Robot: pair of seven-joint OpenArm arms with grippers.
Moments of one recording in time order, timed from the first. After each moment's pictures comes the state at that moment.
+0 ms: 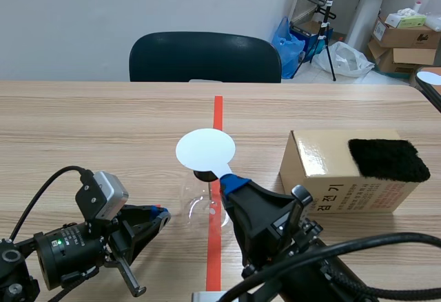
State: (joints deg) left arm 3.6 -26.1 28.5 60.4 -1.0 -27.0 -32.6; right arm -23.8 23.7 -33.7 89.9 -86.5 -36.8 3.7
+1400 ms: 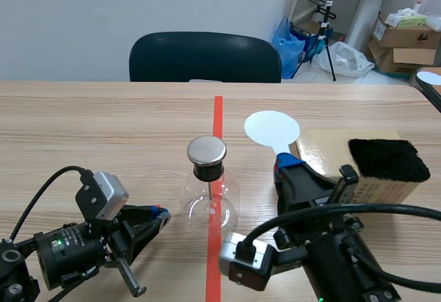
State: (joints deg) left arm 3.6 -26.1 28.5 60.4 -0.9 -27.0 -32.6; right arm -23.8 23.7 -33.7 89.9 -86.5 -36.8 -18.2
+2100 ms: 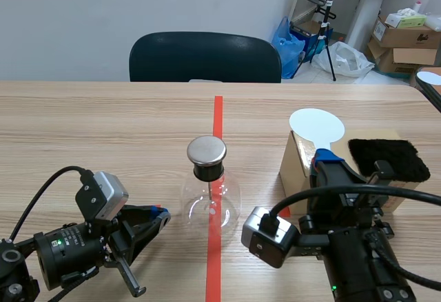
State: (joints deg) left arm 3.6 -26.1 28.5 60.4 -0.9 -27.0 -32.6; right arm -23.8 23.7 -33.7 89.9 -86.2 -36.8 -30.4
